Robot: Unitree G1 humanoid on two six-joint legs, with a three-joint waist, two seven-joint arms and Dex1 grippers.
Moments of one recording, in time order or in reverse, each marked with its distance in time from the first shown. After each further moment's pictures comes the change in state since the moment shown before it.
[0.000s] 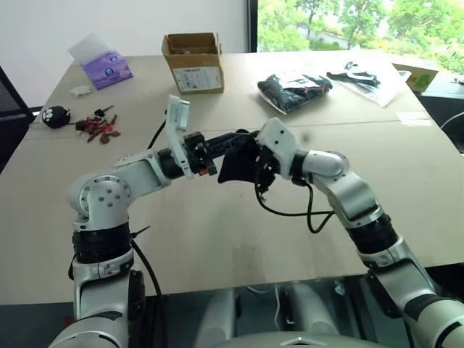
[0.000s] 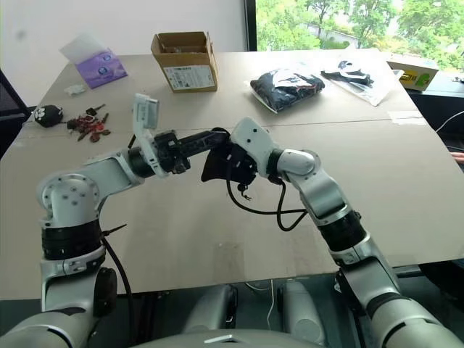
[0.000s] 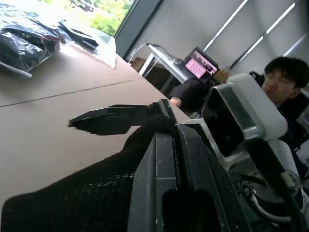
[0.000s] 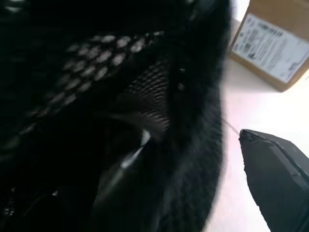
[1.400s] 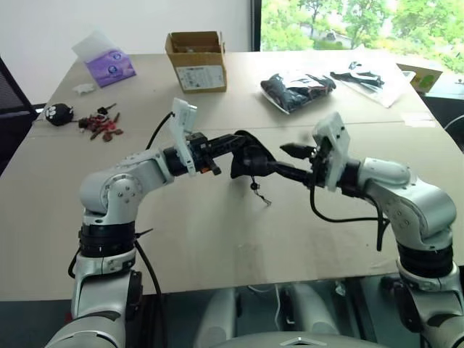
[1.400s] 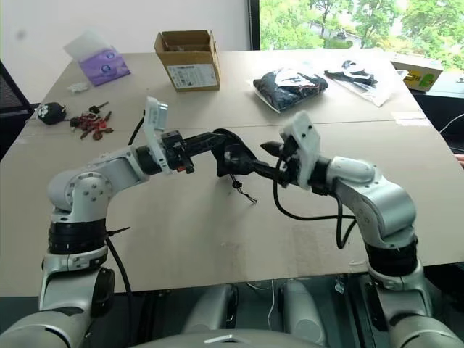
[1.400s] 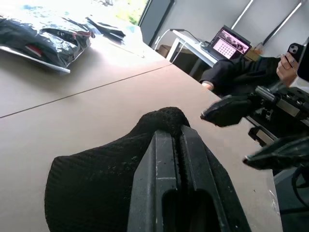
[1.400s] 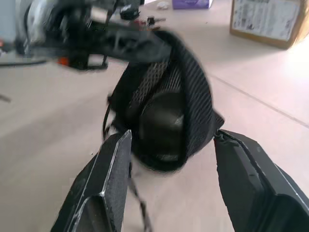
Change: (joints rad) left arm -0.026 0.002 -0.034 0.136 0.177 -0.127 -0.027; right arm 0.230 -0.232 -0.295 -0.511 0.400 0.515 0.018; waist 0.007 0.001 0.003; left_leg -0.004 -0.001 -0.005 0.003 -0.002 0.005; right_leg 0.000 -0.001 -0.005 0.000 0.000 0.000
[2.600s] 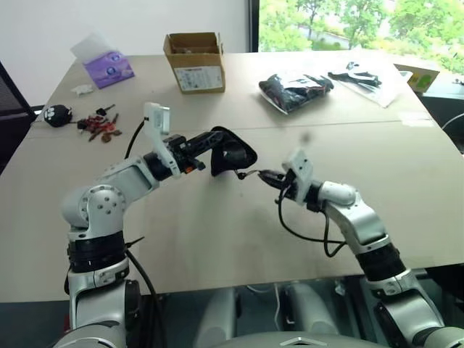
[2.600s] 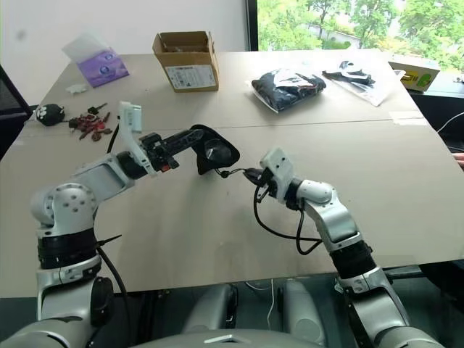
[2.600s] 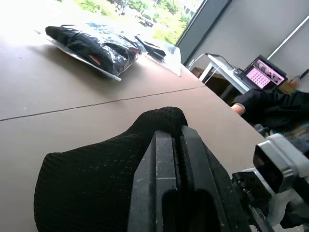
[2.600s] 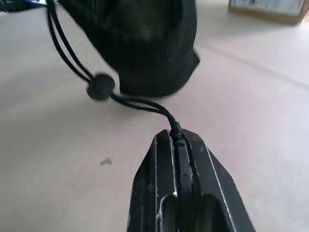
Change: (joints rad) left arm 0.122 -0.042 0.181 -0.067 -0.087 0.039 0.166; right arm 0.018 0.153 0.176 0.408 -0.231 -0.592 0.022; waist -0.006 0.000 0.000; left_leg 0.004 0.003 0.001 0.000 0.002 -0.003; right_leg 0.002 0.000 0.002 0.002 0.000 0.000
